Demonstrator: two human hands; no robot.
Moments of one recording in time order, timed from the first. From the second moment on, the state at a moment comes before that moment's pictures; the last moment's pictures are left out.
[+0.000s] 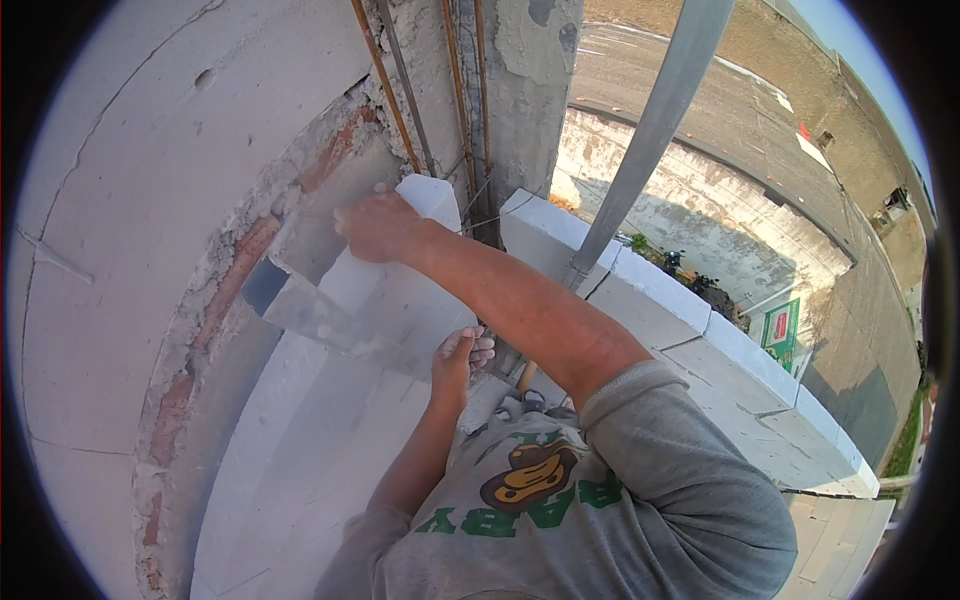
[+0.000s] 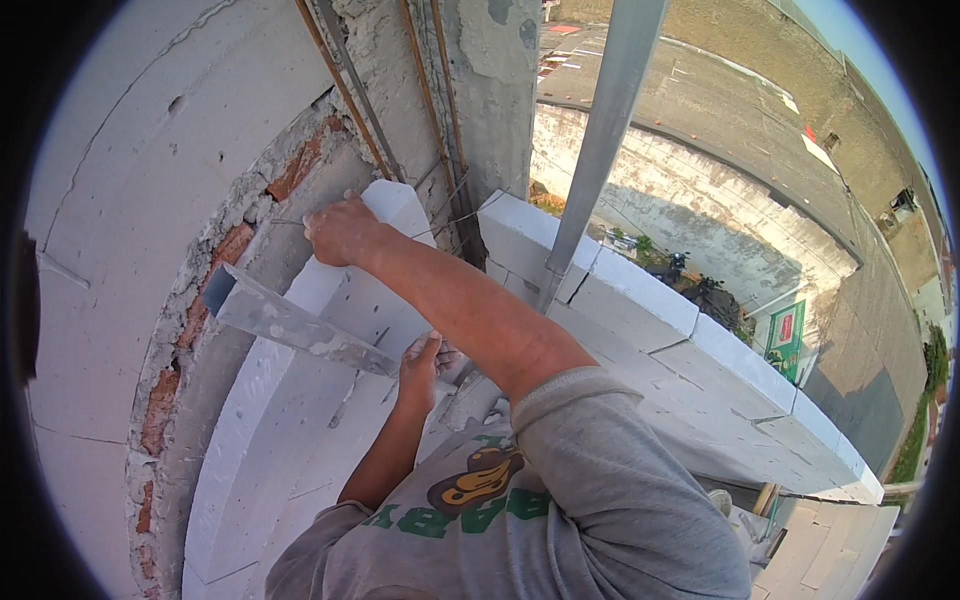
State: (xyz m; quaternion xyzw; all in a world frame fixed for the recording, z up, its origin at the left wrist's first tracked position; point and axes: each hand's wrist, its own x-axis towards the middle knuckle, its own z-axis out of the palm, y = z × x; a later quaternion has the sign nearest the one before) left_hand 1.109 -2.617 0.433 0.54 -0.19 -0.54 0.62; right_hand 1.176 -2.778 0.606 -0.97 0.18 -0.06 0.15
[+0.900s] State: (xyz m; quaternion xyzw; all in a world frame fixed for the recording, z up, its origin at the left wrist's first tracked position) left_hand 1.083 -2.628 0.391 0.59 -0.24 -0.60 0.49; right_hand 0.876 -2.701 0.451 -0.81 0.46 -0.33 0.16
